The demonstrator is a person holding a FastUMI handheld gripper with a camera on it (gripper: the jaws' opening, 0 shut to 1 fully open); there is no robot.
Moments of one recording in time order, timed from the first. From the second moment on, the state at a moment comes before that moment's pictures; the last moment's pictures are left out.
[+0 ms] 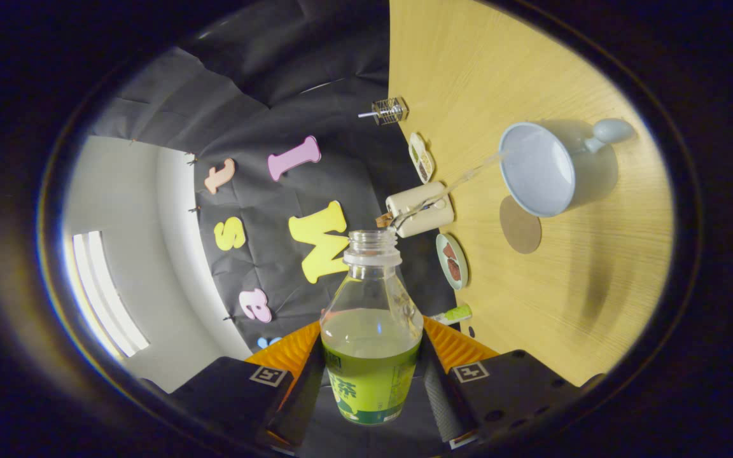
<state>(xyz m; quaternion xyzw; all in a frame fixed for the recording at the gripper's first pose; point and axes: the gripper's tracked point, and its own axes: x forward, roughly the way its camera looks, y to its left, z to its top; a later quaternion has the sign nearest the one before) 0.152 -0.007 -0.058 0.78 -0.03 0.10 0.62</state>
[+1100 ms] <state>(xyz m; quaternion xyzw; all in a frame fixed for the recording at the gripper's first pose) 0.156 -0.013 -0.031 0.85 -0.07 0.14 0.49</state>
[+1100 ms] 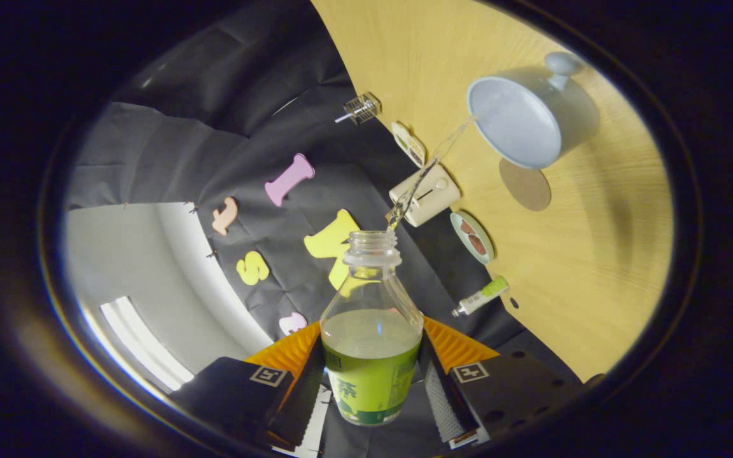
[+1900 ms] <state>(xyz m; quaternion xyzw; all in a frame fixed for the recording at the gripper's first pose) 0.145 -0.011 0.021 0.90 -0.06 0.16 0.40</state>
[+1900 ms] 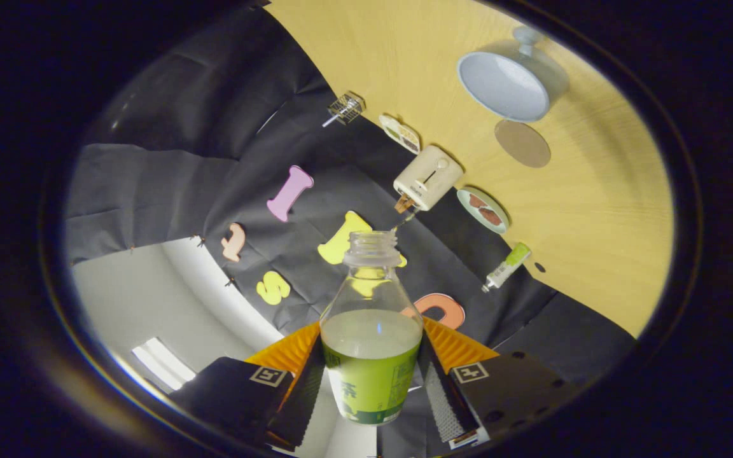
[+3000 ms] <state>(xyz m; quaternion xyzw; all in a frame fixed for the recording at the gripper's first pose) 0.137 -0.020 0.040 0.90 -0.06 0.16 0.40</state>
